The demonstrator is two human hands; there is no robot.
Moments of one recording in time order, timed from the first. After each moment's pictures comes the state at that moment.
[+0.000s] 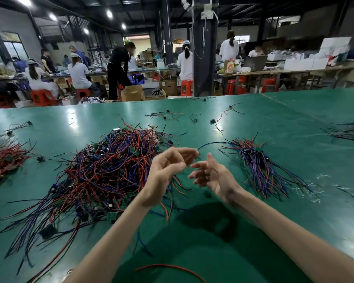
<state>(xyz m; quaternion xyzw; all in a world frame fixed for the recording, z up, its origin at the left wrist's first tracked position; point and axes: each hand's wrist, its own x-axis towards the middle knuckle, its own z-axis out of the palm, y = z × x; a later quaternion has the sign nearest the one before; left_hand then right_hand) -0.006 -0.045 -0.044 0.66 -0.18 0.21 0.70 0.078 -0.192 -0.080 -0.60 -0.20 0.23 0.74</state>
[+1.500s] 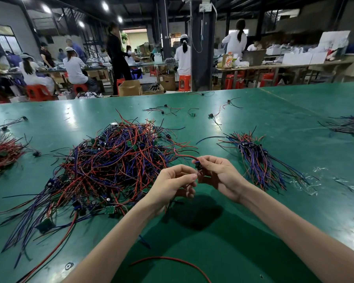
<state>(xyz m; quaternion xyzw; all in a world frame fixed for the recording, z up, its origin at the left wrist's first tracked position) -0.013 -0.061 -0.070 0.67 0.00 0.04 0.74 0.070 -0.203 -0.070 -0.55 -0.18 0.26 0.77</state>
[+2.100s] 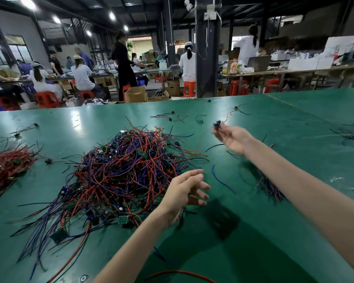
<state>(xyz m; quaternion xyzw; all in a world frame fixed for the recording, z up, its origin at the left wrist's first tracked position) -0.012 -0.059 -0.065 0.62 0.03 0.04 0.78 0.181 -0.183 -0.004 -0.47 -0.04 0.24 0.85</state>
